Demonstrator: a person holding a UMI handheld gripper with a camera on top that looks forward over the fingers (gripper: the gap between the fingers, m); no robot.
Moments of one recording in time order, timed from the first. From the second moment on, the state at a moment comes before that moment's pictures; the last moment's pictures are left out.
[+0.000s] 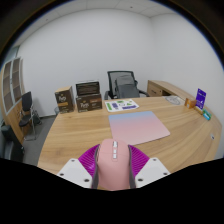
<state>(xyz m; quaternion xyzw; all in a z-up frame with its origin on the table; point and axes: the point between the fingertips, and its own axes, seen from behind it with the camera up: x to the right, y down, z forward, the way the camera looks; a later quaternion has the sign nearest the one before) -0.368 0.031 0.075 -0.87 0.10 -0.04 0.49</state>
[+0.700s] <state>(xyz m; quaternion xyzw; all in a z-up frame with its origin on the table) -0.221 0.222 -0.006 -0.90 0.01 0.02 0.43</state>
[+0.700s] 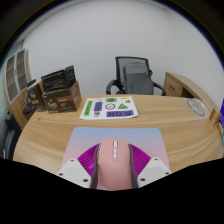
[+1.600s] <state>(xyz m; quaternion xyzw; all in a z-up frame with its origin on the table) -0.261 0.007 0.092 -0.89 0.08 0.03 0.46</state>
